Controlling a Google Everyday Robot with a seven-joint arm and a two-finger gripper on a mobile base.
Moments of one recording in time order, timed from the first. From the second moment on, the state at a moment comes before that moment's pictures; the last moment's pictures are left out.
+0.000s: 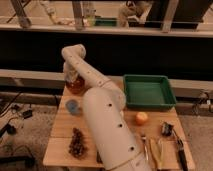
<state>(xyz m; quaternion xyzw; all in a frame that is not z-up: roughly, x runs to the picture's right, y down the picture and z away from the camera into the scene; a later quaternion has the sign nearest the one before) -0.243 -0.088 0.965 -0.13 -0.25 -0.36 0.89</state>
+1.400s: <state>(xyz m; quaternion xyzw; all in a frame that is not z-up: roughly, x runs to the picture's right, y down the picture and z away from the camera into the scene) -0.211 -0.084 0.935 -0.12 -0.23 -0.34 0.90</state>
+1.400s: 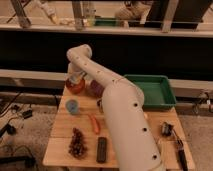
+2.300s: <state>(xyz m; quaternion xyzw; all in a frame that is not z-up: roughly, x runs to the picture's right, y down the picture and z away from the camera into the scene) -0.217 -0.090 0.937 -0.12 -0.24 -0.35 0.90</state>
